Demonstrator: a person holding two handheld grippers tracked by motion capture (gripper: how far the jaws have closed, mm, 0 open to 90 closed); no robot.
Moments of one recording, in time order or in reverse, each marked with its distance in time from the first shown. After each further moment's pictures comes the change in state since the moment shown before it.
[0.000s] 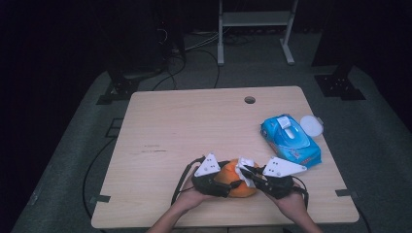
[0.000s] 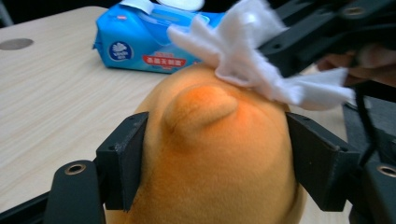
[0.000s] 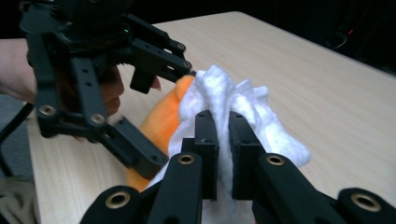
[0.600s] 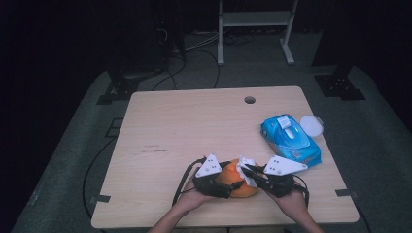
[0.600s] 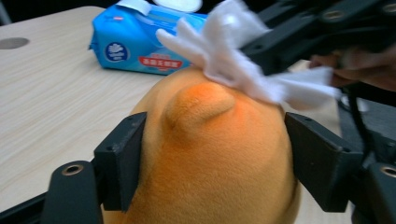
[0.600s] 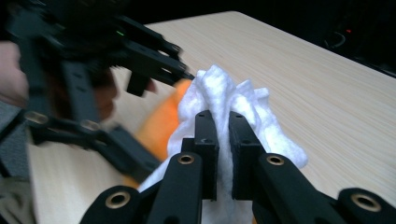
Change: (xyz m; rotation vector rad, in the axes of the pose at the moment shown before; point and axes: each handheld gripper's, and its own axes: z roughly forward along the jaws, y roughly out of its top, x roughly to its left) left arm -0.005 0.003 0.002 -0.002 -0.013 -0.015; right arm -0.004 0.000 -0.001 0.008 -0.029 -0.008
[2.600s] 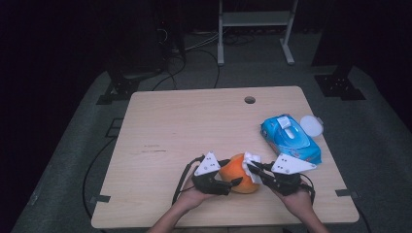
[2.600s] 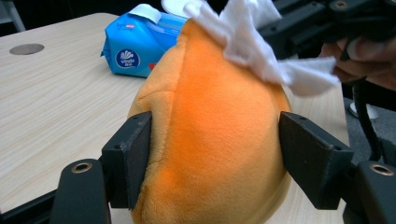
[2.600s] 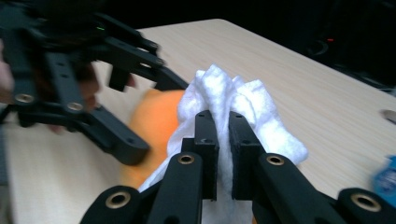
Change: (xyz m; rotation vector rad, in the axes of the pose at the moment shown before) left arm 0.002 0.002 -0.002 -0.019 0.051 -0.003; right arm -0.010 -0.001 -0.013 -0.036 -0.035 -0.011
